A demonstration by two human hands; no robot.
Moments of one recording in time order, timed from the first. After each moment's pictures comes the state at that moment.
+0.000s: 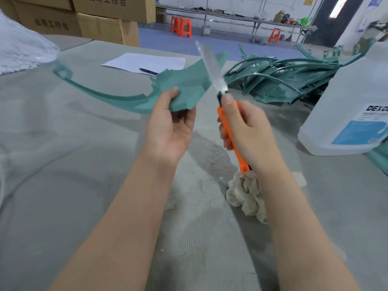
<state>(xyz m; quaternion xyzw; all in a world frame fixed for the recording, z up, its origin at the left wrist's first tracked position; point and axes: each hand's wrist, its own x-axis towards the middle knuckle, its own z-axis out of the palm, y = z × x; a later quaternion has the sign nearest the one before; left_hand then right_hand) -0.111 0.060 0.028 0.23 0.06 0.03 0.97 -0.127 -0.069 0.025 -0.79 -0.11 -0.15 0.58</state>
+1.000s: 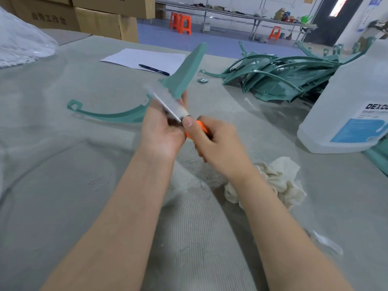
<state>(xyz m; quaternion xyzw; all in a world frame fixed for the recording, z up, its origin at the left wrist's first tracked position) -0.111 0.065 0.030 0.09 0.08 -0.01 0.99 -0.124 -0.047 -0.005 -0.84 -0.20 -0.13 0.49</state>
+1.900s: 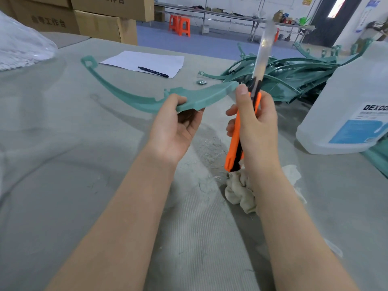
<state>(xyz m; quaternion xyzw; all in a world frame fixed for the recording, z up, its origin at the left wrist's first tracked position) -0.112 0.054 0.027 0.30 0.09 -0.01 0.95 -0.122 -0.068 0.022 -0.68 -0.03 -0.23 0.70</state>
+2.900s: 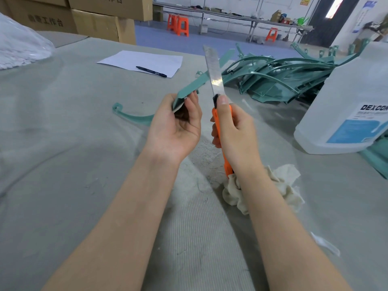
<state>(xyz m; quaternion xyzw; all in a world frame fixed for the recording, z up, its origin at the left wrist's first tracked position) -0.120 0.056 0.037 0.04 0.06 -0.14 0.99 -0.110 -0.057 0.000 -0.77 -0.06 -0.20 0.61</state>
